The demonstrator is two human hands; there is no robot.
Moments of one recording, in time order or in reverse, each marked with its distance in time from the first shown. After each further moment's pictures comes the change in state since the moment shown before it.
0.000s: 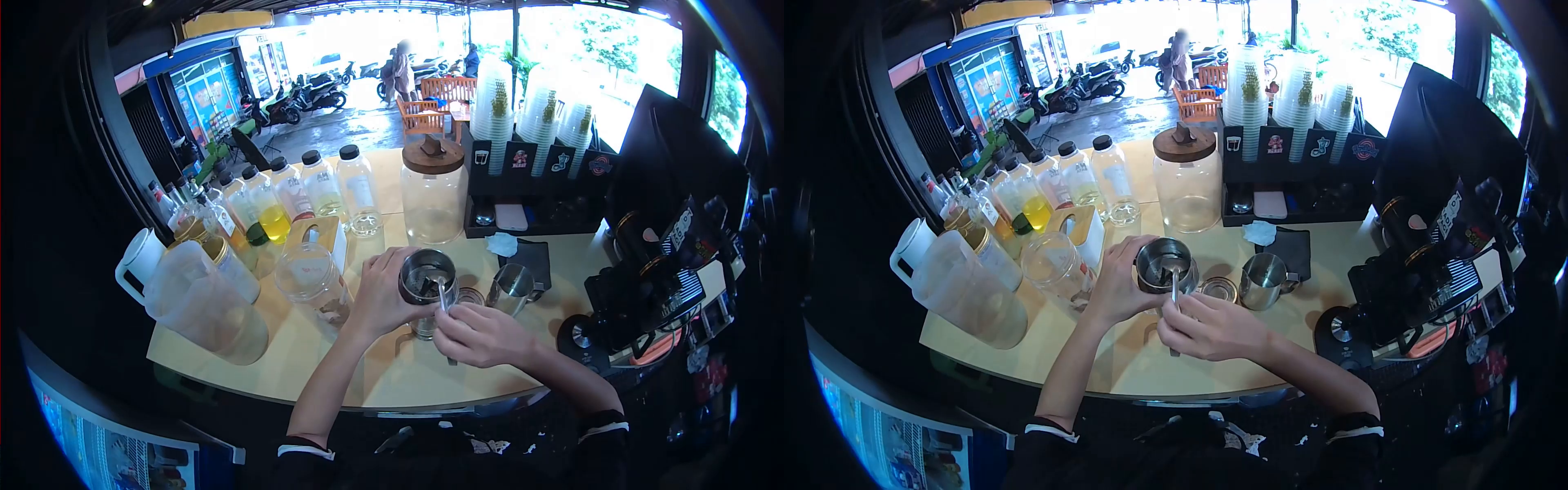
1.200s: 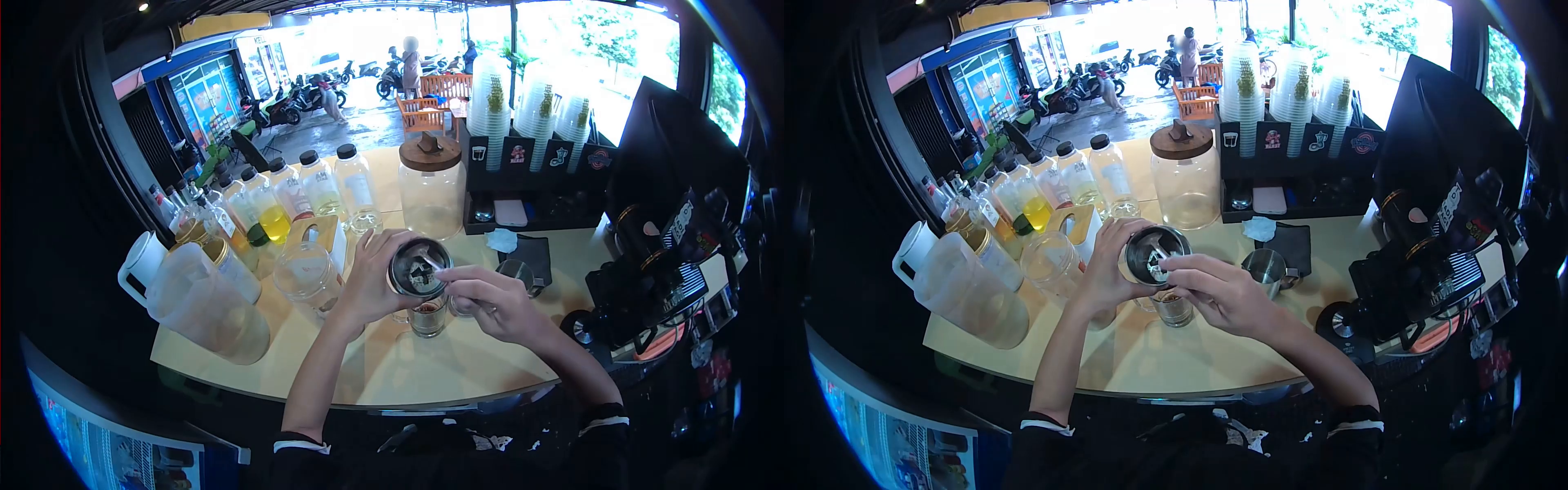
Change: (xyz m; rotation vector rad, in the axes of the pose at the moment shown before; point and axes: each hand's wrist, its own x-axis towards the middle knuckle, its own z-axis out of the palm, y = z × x) left_hand 0.013 -0.002 -0.018 -0.015 -0.013 0.147; right_hand 0.003 0.014 -0.008 0.643 0.244 0.474
